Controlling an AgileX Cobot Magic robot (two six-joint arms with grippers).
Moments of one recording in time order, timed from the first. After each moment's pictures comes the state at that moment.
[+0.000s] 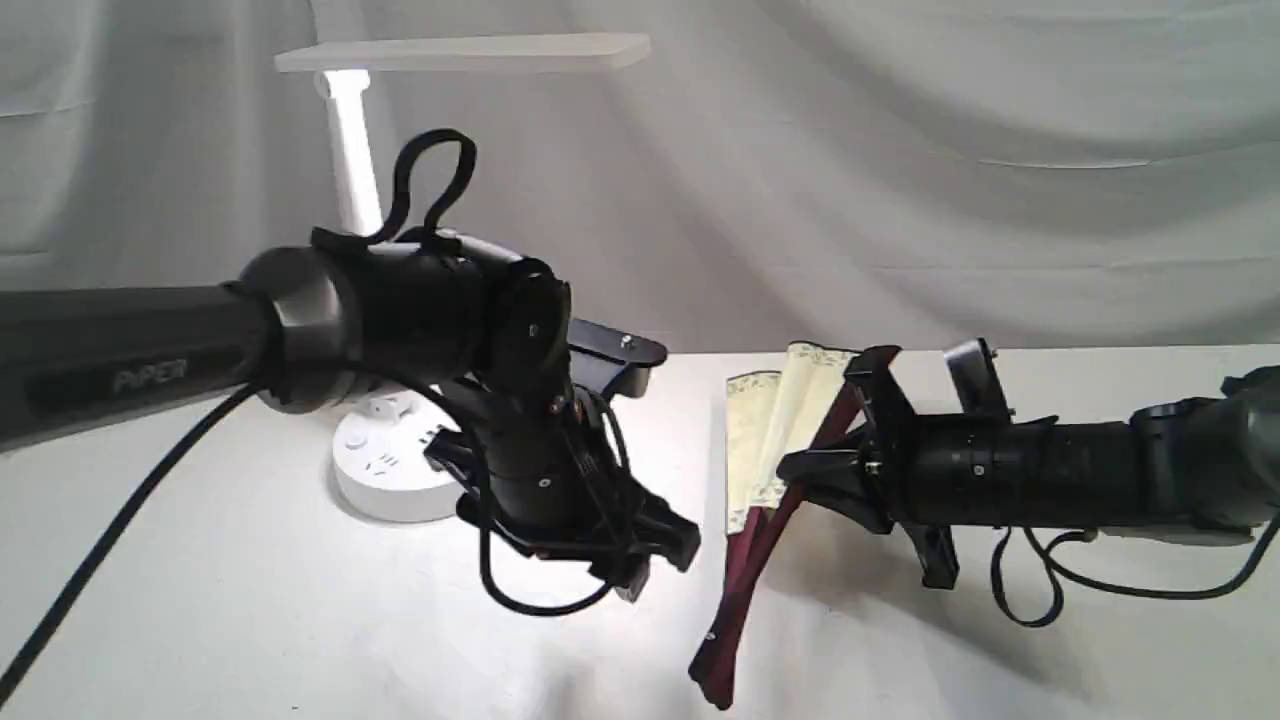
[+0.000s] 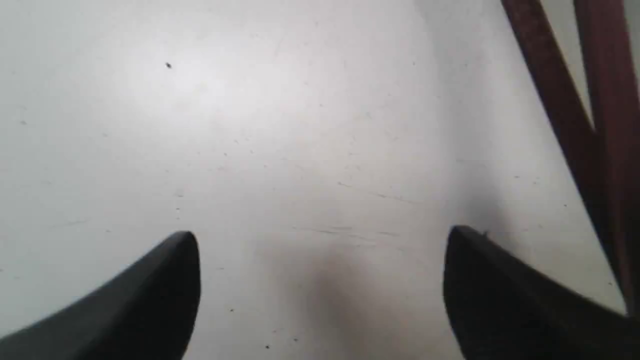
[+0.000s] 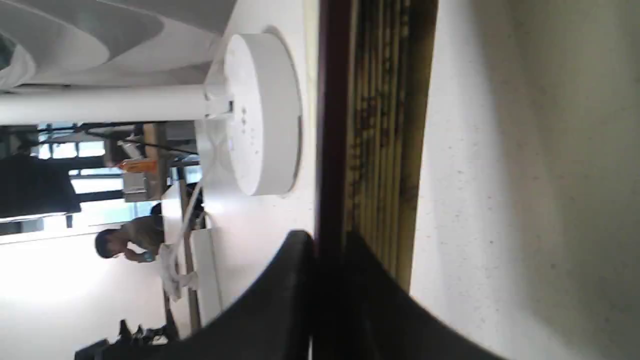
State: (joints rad) left arm -0.60 2.15 -1.67 0.02 0.89 -0.09; right arm -0.12 2.24 -1.26 1.73 0.95 -0.91
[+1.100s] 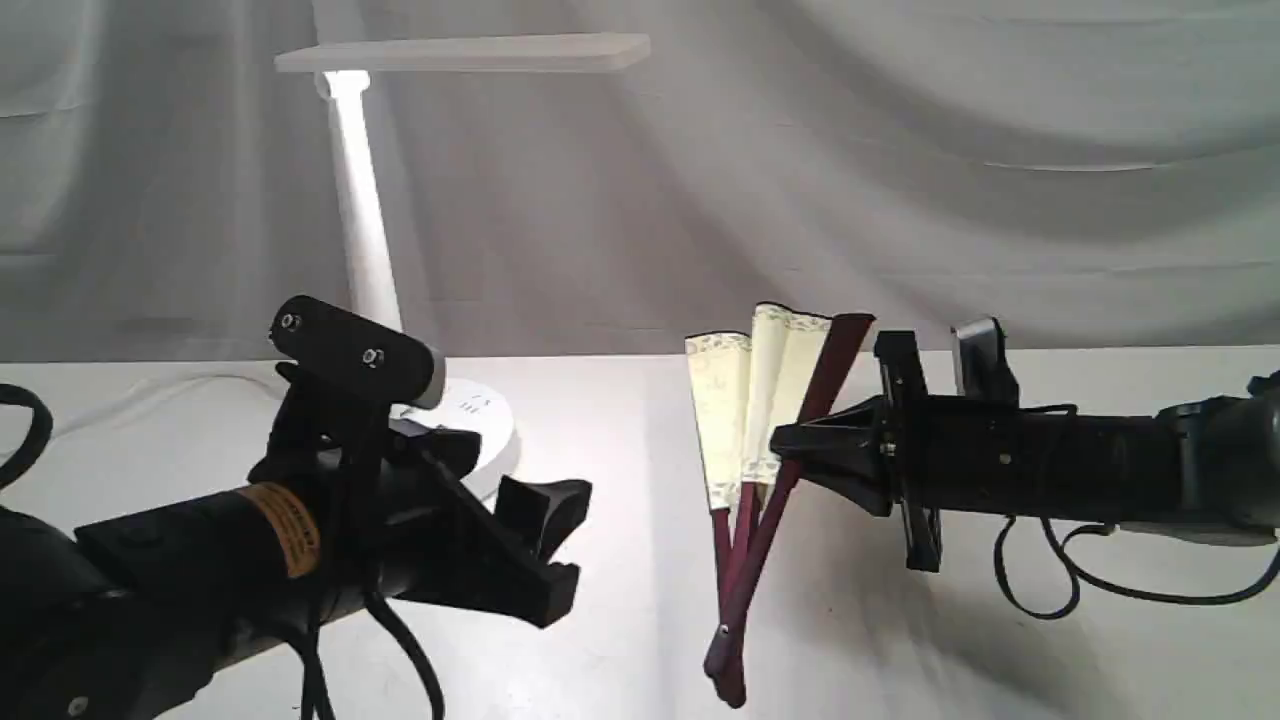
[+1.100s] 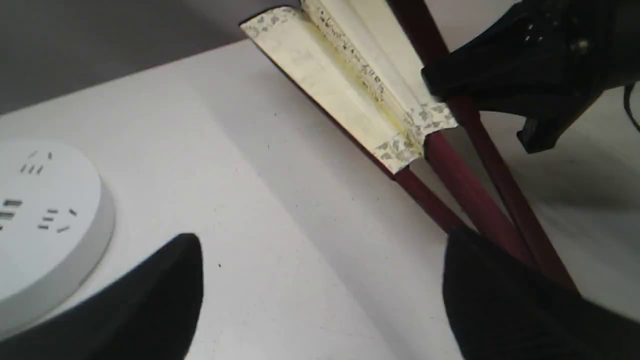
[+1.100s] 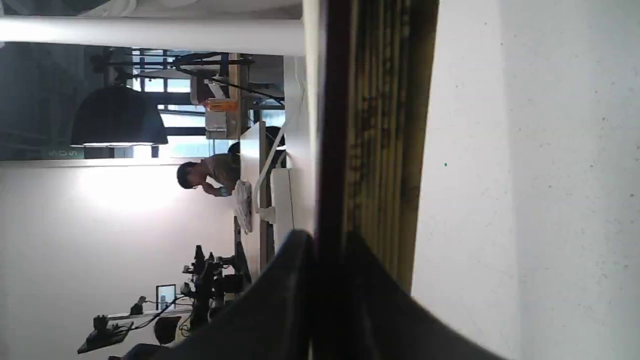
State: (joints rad) left arm -0.60 1.59 -0.74 0.04 -0.30 -0.07; right arm -0.15 2.24 -1.26 1.73 1.16 -0.95
